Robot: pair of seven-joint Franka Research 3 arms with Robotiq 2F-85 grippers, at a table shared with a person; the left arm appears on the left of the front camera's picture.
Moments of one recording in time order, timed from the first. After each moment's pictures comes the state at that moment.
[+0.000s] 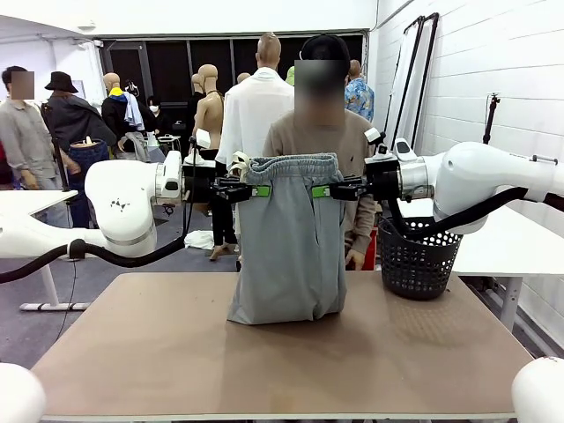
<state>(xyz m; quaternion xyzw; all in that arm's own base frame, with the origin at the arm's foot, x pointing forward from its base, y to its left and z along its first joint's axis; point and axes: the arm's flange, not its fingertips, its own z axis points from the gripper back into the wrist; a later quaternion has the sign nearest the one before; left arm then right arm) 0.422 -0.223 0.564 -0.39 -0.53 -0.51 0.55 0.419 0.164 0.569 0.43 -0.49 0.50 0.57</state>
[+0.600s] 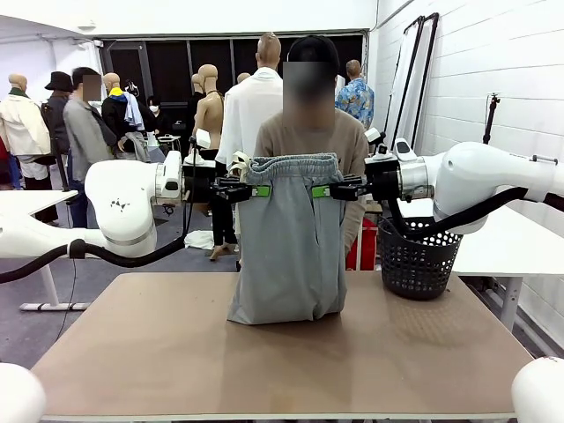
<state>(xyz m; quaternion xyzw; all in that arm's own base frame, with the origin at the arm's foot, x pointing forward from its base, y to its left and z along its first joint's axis) 0.422 -0.223 0.564 -0.39 -0.53 -0.51 0.55 0.419 0.164 0.569 0.43 -0.49 0.50 0.57</state>
